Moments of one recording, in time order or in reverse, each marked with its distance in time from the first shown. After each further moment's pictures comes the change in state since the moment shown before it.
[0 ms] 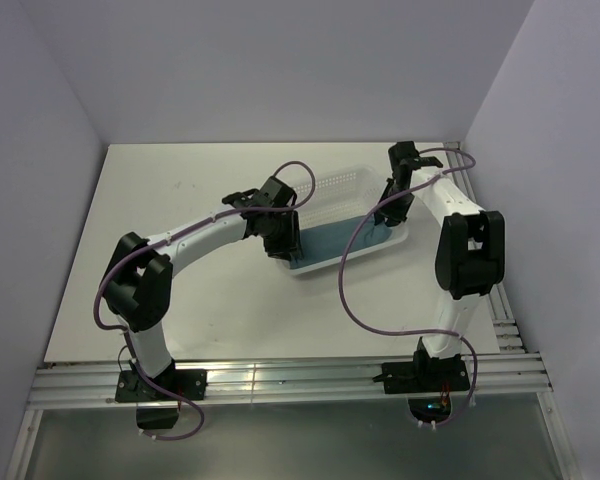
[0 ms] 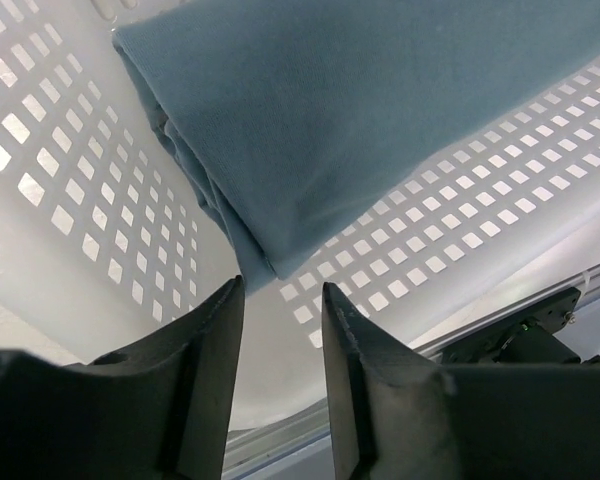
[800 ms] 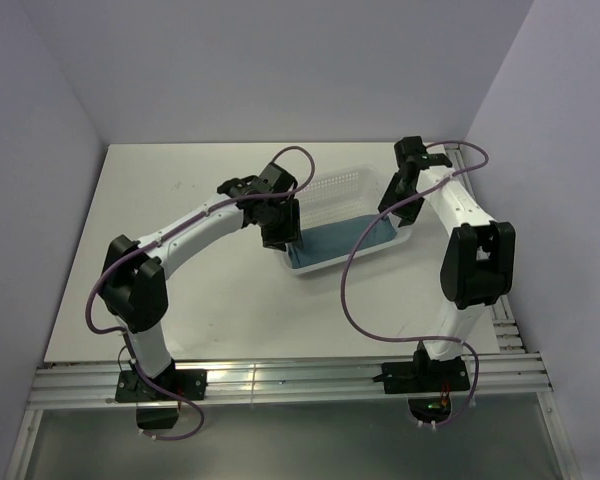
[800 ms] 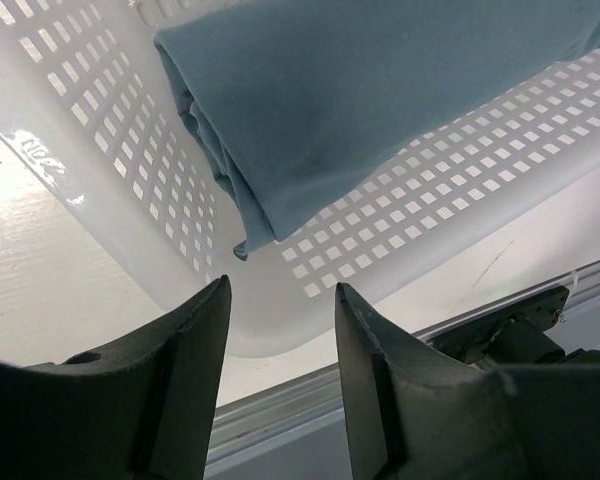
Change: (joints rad) left arm 0.000 -0.010 0.148 -0.163 -0.045 0.011; right arm -0.004 -0.085 0.009 -0.060 0.107 -0.017
